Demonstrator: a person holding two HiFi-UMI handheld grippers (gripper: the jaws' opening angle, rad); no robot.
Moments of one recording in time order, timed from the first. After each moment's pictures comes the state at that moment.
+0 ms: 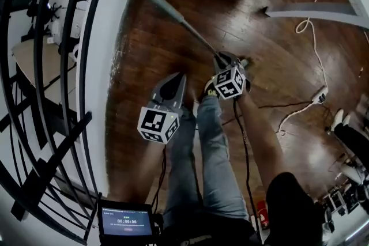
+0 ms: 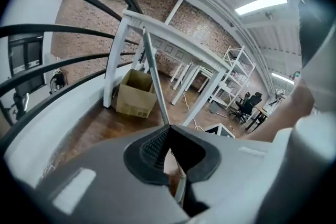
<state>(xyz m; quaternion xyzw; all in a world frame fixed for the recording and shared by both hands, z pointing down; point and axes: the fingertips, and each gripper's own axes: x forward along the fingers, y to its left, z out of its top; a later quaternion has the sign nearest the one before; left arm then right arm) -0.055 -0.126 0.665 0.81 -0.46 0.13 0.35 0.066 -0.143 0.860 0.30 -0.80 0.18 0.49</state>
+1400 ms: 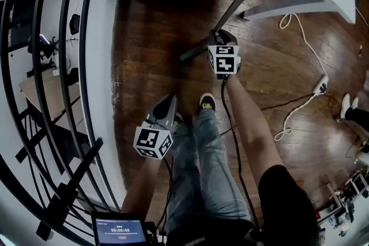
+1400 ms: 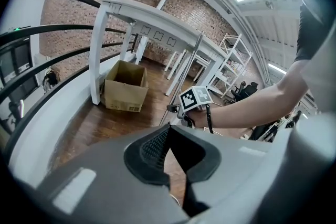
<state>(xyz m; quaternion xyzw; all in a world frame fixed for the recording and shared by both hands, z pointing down) 0.004 -0.155 0.653 0.81 -0.41 0.19 0.37 0.171 -0.326 0.816 0.55 -0.71 0.31 0.30</state>
